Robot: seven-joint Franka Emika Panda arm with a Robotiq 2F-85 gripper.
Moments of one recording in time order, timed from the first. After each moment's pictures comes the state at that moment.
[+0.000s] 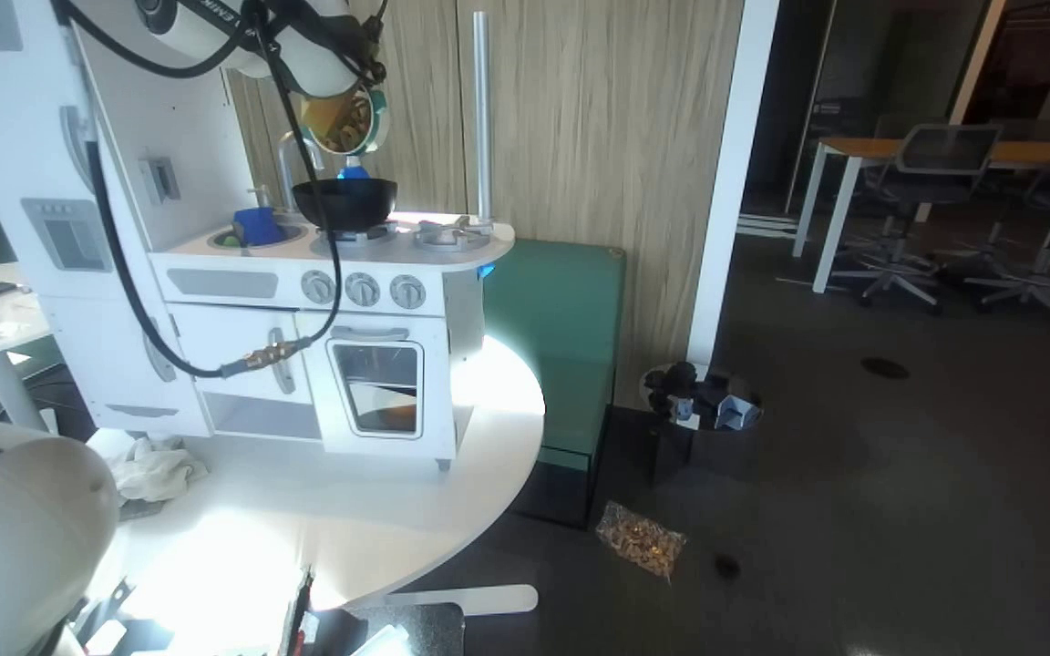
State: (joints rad) arm -0.03 -0.10 -0.16 -1.94 -2.16 3.03 1.18
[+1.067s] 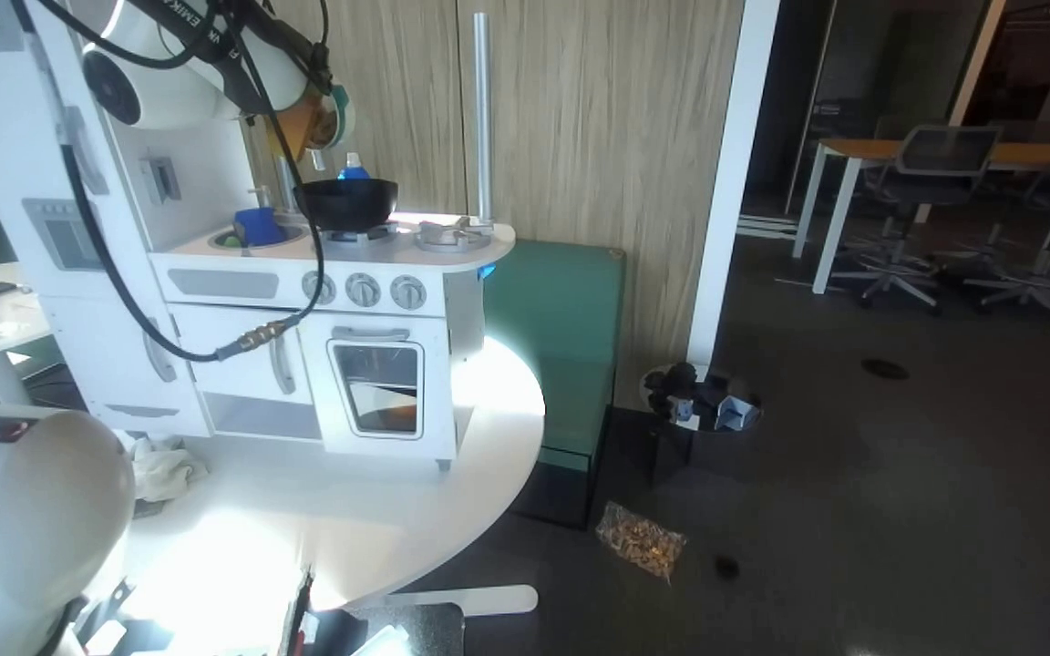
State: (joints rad) arm 0.18 -0.13 -0.16 -2.07 -2.52 2.61 1.53
